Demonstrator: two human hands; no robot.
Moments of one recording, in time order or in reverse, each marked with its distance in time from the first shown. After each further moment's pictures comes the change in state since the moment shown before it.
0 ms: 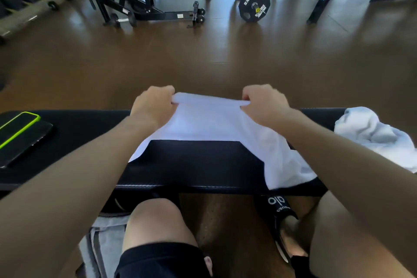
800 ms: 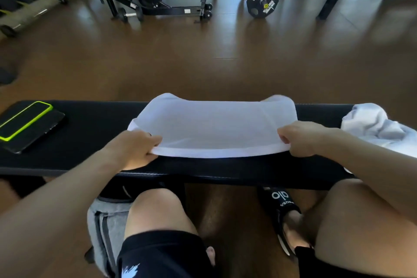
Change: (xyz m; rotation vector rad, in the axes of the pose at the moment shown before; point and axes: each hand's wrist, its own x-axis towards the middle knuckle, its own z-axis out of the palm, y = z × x) left_hand -0.085 -0.080 0.031 0.473 -0.407 0.296; right_hand -0.058 0.058 0.008 -0.478 -0.627 -0.054
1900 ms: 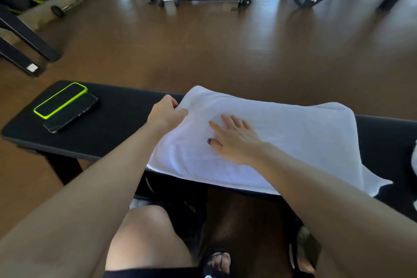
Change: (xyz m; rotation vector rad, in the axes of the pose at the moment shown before) left_hand 0.074 -0.026 0.011 -1.052 0.251 -0.700; right_hand 0.091 -0.188 -0.021 0.223 0.291 -0.359
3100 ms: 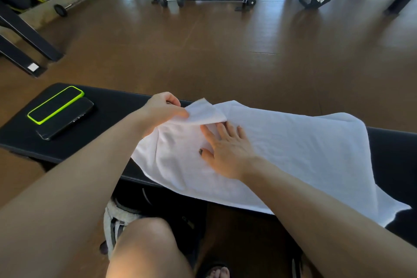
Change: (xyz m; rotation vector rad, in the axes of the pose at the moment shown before) left_hand 0.024 0.008 -0.029 -0.268 -0.187 -0.034; right_hand 0.024 -0.008 0.011 0.004 0.034 -0.038
